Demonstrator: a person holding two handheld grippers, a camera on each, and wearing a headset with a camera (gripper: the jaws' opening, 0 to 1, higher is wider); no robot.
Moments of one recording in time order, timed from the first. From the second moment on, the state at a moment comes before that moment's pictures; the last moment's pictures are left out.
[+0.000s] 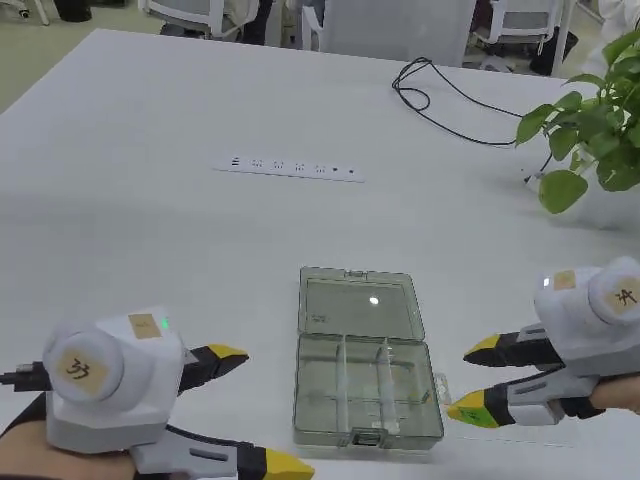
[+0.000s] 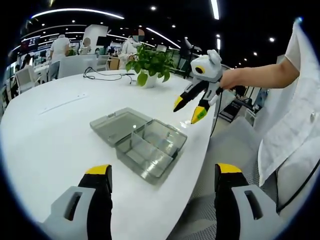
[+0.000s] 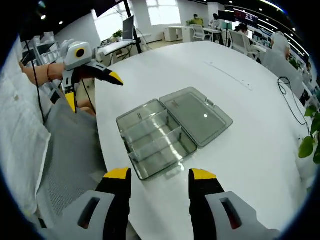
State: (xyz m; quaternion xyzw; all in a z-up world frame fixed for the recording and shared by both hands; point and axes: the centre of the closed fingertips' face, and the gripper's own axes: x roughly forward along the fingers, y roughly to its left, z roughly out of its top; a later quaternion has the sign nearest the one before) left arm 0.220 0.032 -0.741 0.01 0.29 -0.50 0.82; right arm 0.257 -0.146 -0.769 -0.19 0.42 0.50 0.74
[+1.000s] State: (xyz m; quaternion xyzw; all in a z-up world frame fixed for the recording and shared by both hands) left arm 0.219 0.038 -0.748 0.00 0.31 -0.49 0.82; right arm 0.257 -0.182 -0.850 -0.43 0.42 0.57 0.56
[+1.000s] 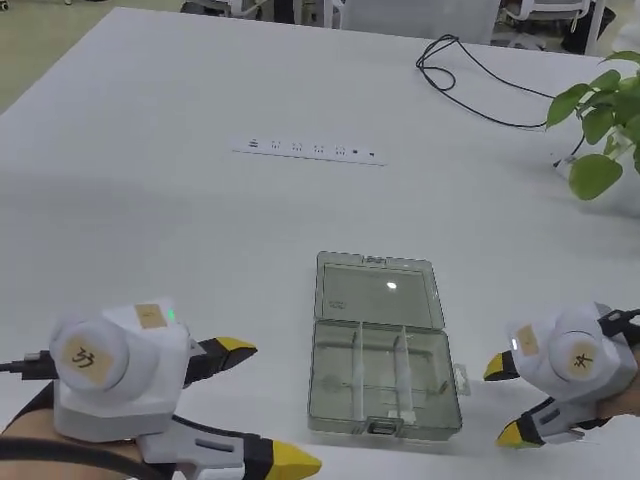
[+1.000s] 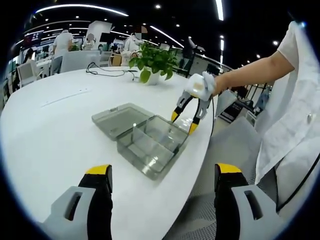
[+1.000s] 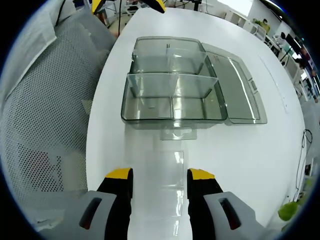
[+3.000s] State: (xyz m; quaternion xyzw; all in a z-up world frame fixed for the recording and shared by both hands) left arm 0.240 0.003 -0.688 -0.16 0.29 -0.48 0.81; right arm 0.245 -0.142 -0.733 -0.42 0.33 0.53 0.66
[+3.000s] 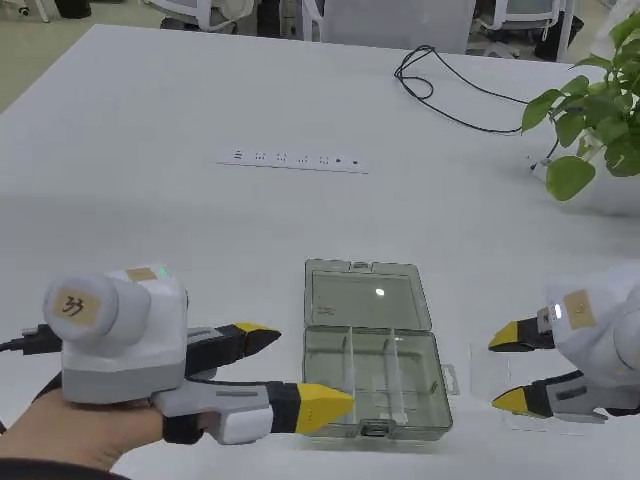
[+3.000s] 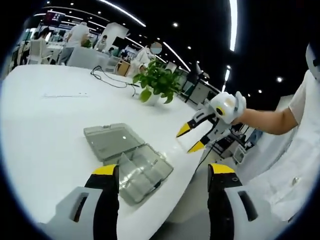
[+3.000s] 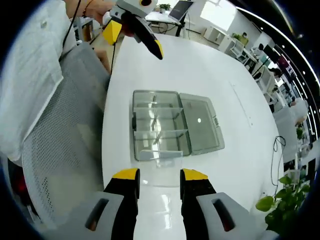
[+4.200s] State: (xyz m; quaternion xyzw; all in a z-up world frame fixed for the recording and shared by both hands) left arm 0.219 -0.063 -0.669 -0.32 0.35 -0.51 0.72; right arm 0.216 -0.052 -0.667 -0.48 0.24 0.55 0.65
